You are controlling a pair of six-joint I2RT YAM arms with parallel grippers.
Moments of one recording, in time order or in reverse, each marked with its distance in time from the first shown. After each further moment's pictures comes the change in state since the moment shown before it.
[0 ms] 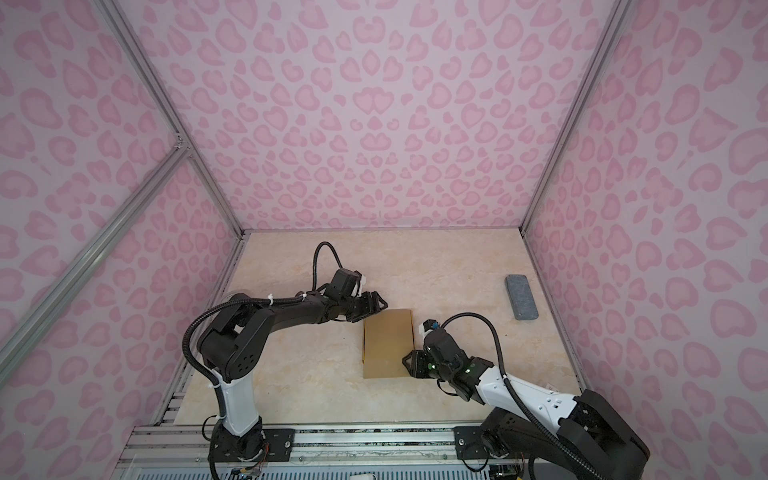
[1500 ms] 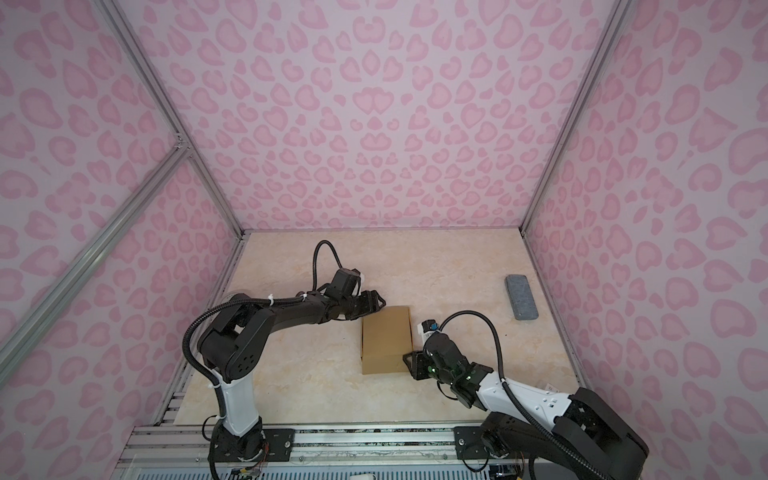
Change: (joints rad) left arm -0.006 0.000 0.002 0.006 -0.070 0.024; right arm 0.010 -0.012 -0.081 0.170 0.083 -0.106
